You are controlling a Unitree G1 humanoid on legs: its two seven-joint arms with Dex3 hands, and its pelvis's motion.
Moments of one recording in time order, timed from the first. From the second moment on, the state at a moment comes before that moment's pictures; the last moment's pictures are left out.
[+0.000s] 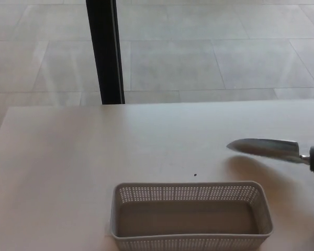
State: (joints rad) left_arm -0.04 0.63 0.22 1.31 0.05 -0.04 -0.13; right_arm -0.59 -0.62 0.35 1.12 -0.96 -0.08 -0.95
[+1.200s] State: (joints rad) left_arm -0.05 0.61 0.22 1.31 0.05 -0.04 -0.13; right_arm -0.37 -0.61 0.40 0.71 -0.89 0.14 -0.53
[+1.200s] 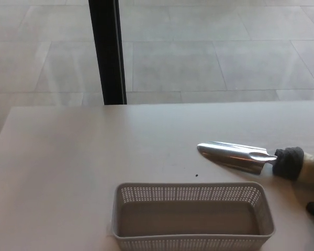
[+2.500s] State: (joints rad) left_arm -0.04 0.61 0.21 1.31 0.05 -0.04 -0.13; right_arm 0.08 -0.72 -0.59 0.59 -0.44 0.03 -0.25
